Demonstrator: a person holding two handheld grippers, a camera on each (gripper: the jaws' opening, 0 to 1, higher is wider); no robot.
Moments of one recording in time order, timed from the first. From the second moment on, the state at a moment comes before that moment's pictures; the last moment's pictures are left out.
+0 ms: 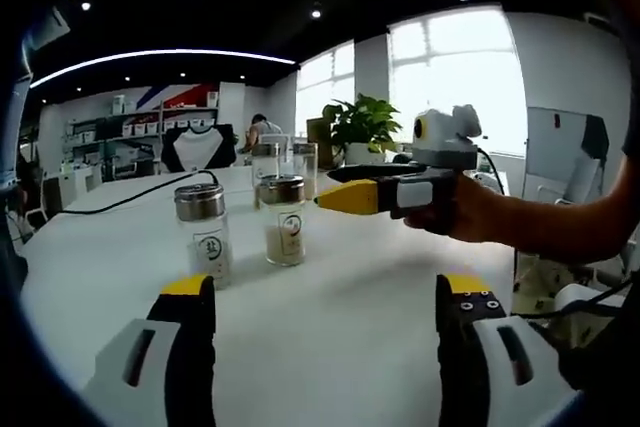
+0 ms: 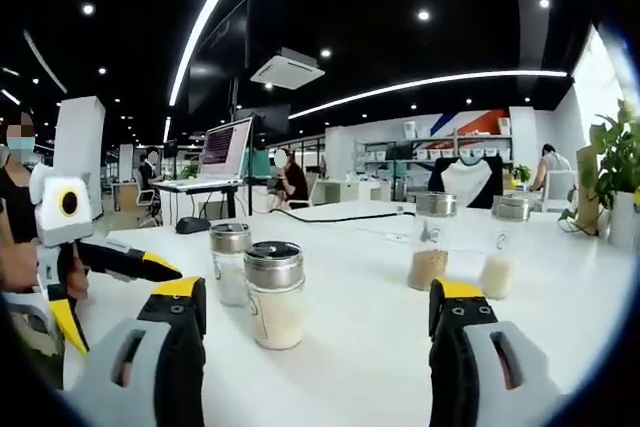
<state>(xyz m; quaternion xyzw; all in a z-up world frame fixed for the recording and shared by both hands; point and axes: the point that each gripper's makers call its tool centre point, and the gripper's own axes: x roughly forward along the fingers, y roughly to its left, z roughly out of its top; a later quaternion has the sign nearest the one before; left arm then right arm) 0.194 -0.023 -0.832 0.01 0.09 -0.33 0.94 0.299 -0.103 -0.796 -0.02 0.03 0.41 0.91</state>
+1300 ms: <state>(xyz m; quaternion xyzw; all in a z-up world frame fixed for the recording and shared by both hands) 0.187 -0.005 -0.805 0.00 0.05 -0.32 0.95 0.396 -0.139 -0.786 0.00 0.02 0.29 0.96</state>
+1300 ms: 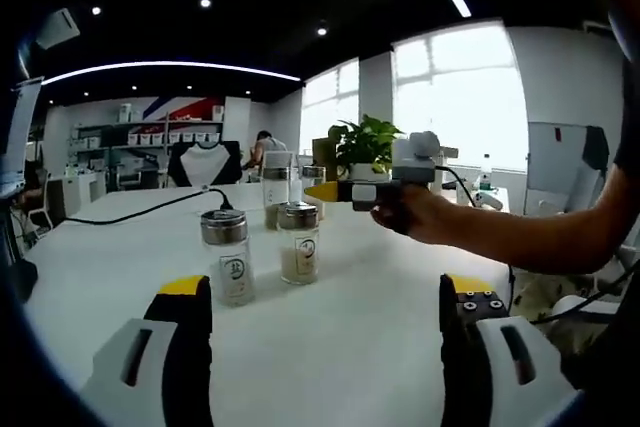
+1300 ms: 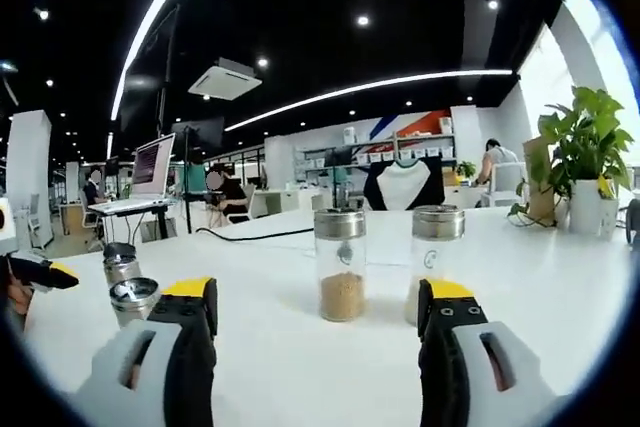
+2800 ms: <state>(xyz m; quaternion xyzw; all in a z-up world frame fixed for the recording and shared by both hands) 0.186 -0.014 -0.801 0.03 0.05 -0.34 0.94 0.500 -0.099 -0.794 -0.06 0.05 0.28 0.96</state>
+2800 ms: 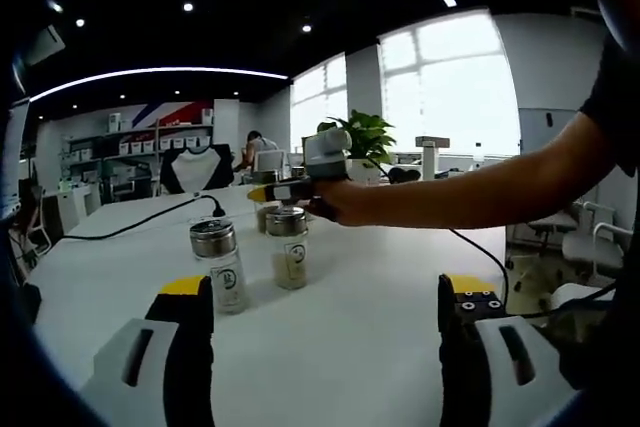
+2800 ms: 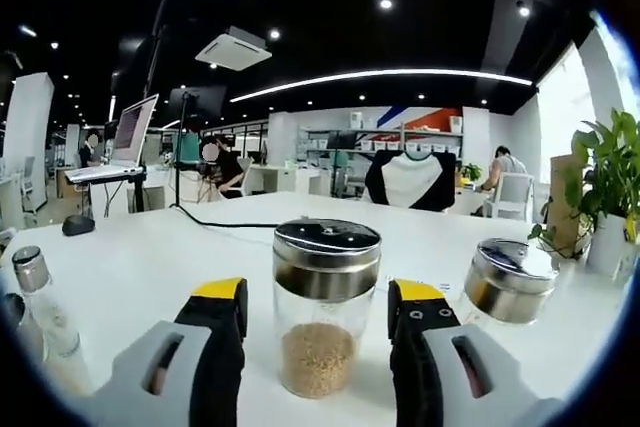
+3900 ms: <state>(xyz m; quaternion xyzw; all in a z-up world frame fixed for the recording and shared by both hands) 0.180 -0.032 -0.808 0.04 0.06 -0.36 0.93 0.411 -0.130 -0.767 -0.01 0.03 0.32 0.95</state>
